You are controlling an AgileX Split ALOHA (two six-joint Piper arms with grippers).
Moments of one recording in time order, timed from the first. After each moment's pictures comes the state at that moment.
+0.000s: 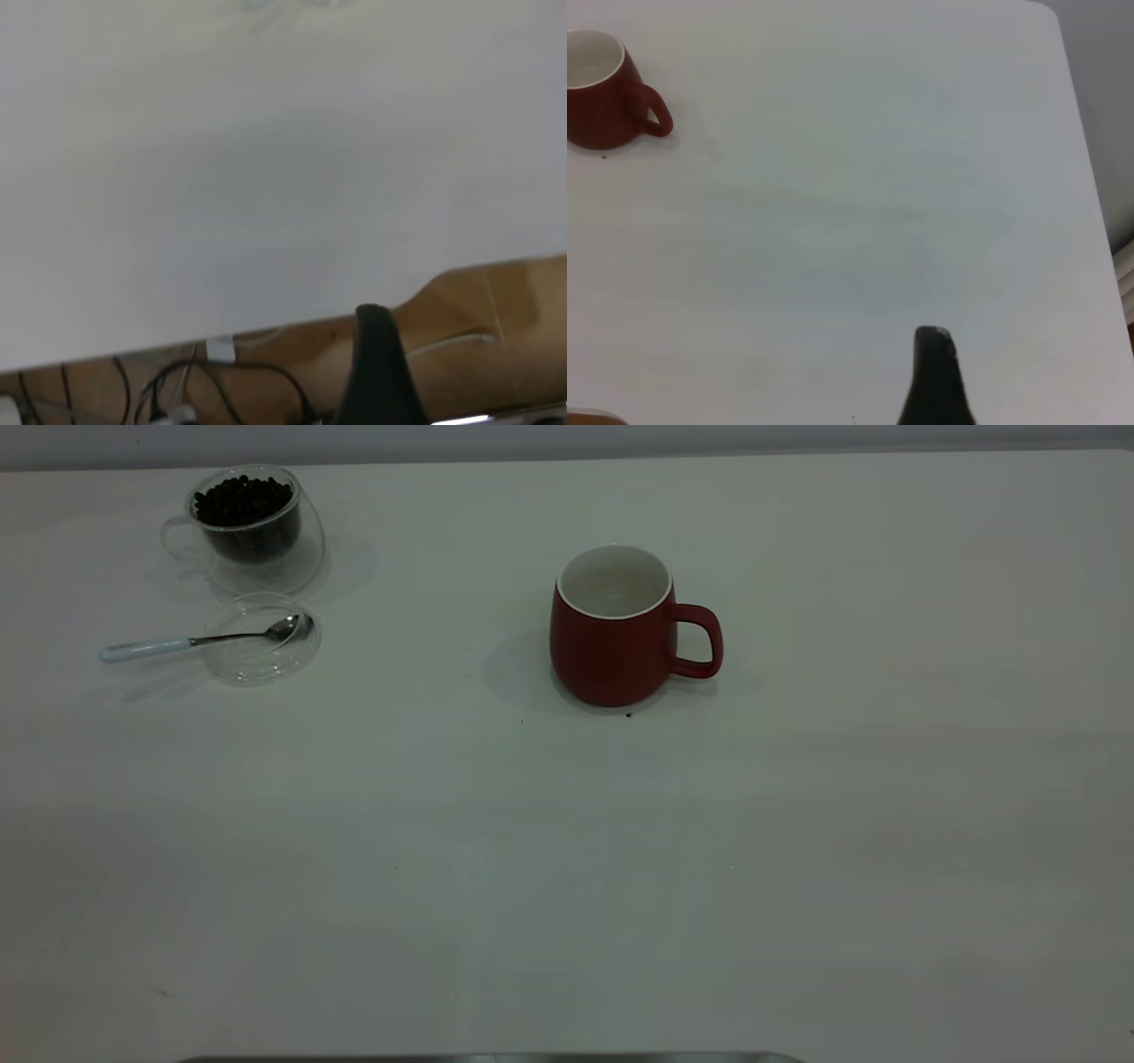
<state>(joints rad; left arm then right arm) -0.09 0.21 -0.53 0.01 1.16 0.05 -0.03 -0.02 -0.47 0.04 1.13 -0.11</state>
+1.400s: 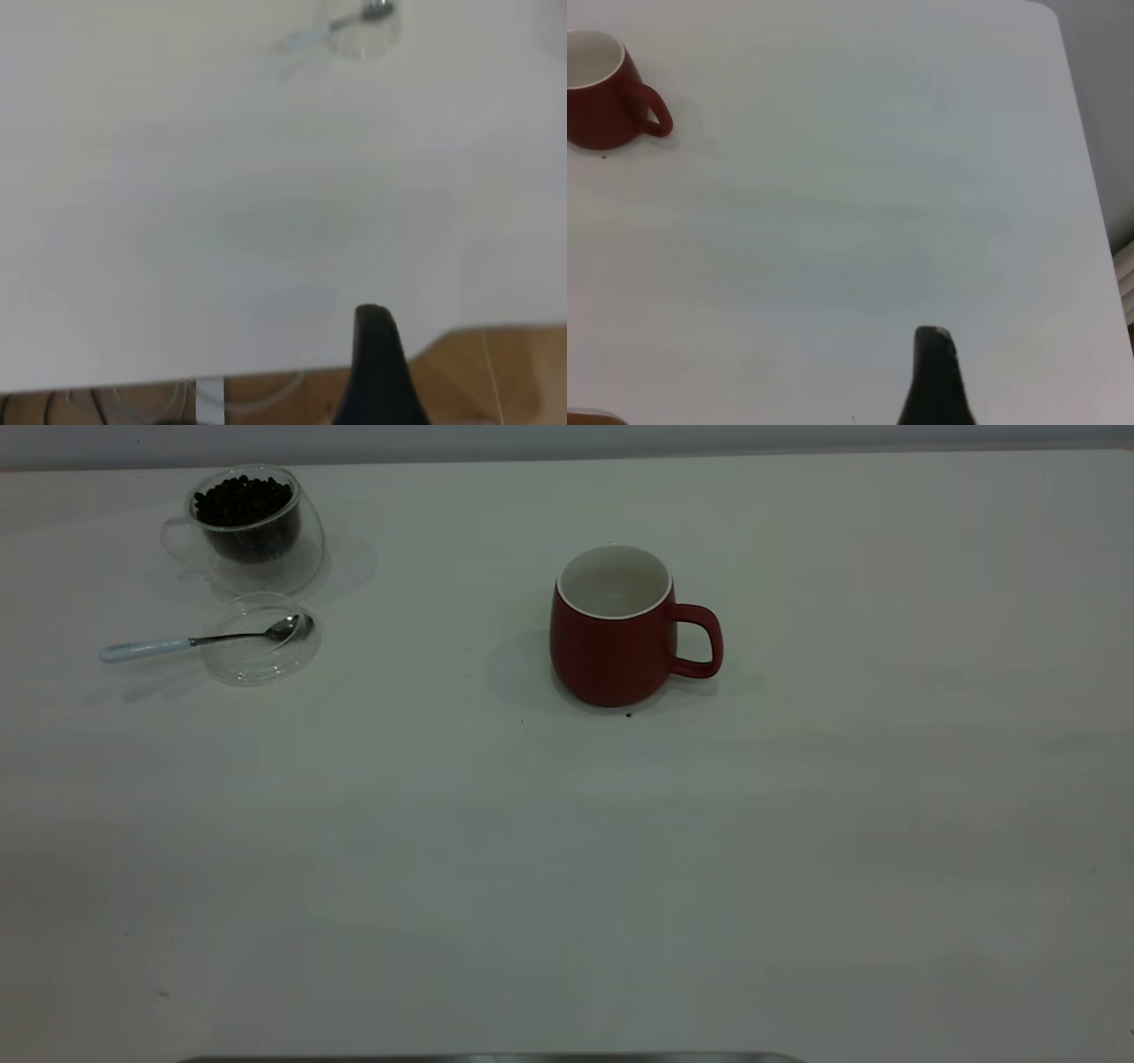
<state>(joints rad) -0.05 0.02 -0.48 0.02 1.13 0.00 -0.03 -0.02 -0.47 0.04 1.13 -0.11</state>
